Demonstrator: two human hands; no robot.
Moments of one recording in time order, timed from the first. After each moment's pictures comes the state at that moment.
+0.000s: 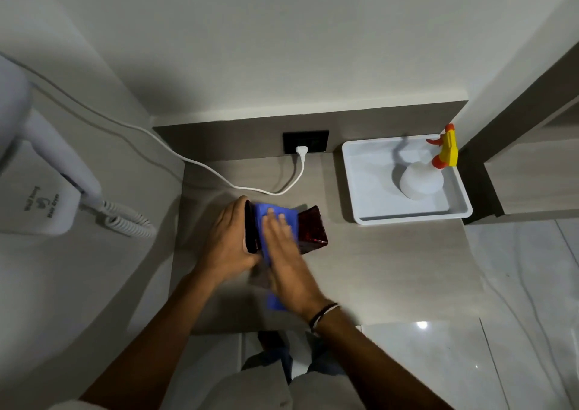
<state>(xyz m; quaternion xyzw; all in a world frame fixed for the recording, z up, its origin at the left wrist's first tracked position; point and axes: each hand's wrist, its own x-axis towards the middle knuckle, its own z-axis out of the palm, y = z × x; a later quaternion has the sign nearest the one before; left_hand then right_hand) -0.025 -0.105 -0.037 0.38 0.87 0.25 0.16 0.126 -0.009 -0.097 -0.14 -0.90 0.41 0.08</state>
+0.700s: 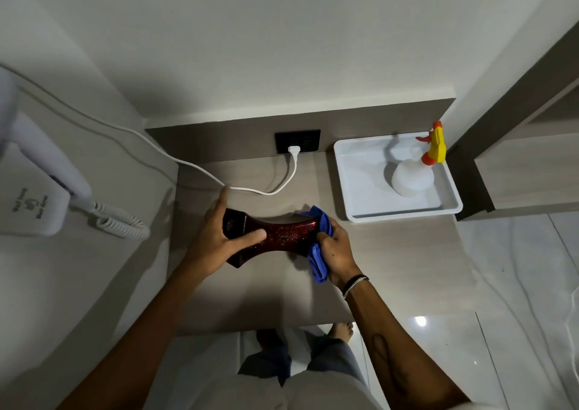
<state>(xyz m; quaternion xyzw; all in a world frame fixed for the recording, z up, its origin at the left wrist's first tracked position) -0.035 -0.114 -0.033 0.24 0.84 0.37 0.31 0.142 0.071 -0.087 -0.46 -0.46 0.75 0.12</state>
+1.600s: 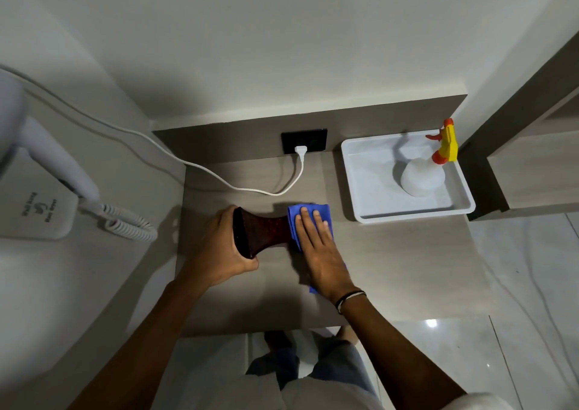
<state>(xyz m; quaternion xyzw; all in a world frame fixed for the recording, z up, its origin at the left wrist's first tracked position) -0.031 -0.122 -0.024 0.37 0.88 0.24 0.19 0.149 0.043 -0.124 -0.19 -0.95 0.25 0.02</state>
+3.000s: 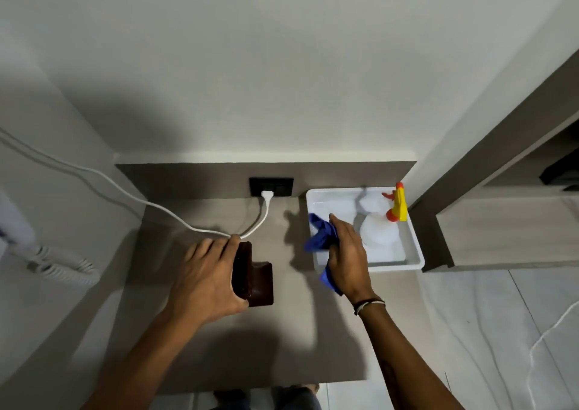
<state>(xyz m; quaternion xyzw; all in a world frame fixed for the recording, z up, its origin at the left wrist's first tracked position) 0.004 -0.048 0.008 0.45 0.89 0.01 0.08 0.164 0.194 -0.067 -0.34 -0.85 0.35 0.19</state>
